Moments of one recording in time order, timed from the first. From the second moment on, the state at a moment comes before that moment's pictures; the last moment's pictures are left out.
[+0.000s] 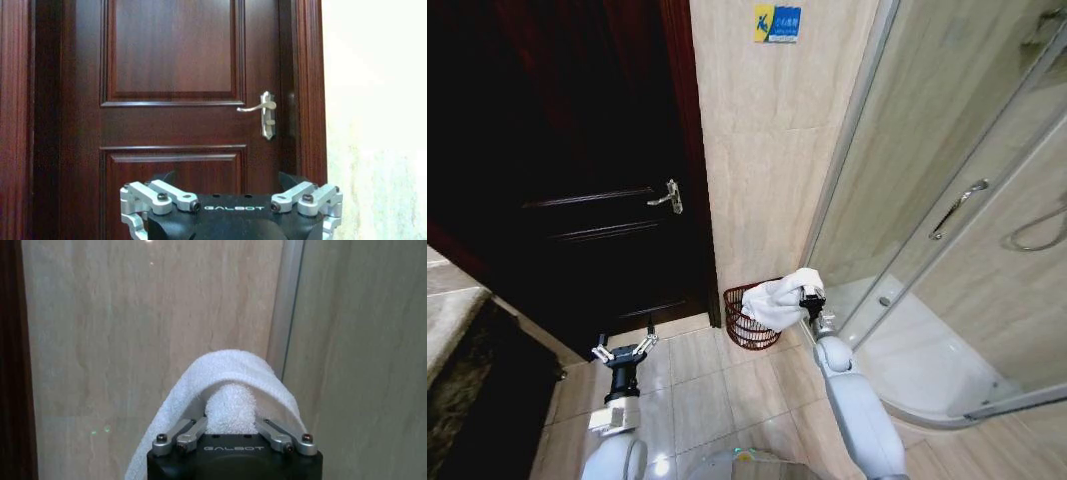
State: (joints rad) left arm 1.76 -1.61 -0.70 -2.08 -0.06 -0.38 -0.09; right arm -1.03 1.41 0.40 1.46 0.06 0.06 0.05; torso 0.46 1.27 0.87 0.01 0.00
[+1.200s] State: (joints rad) left arm 1.81 -1.61 -0.69 -2.08 -0.04 -0.38 -0.09; right arm -1.06 1.41 0.40 1.61 0.07 0.05 0.05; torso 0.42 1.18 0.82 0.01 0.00
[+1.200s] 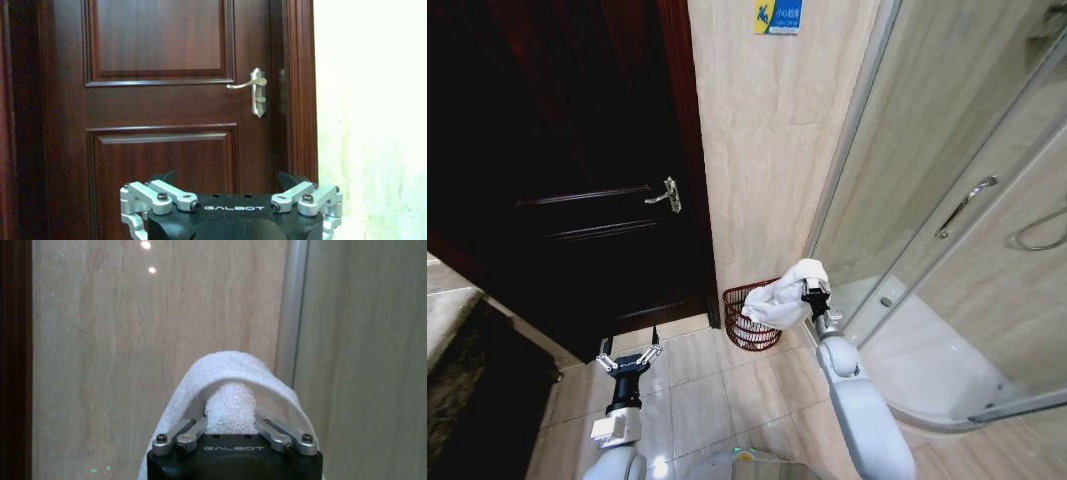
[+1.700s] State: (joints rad) left arm 1.79 -1.61 -0.69 -2.06 -0.04 -0.38 -0.09; right arm -1.23 1.42 0.40 1.79 -0.01 0.06 0.09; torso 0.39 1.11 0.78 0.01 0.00
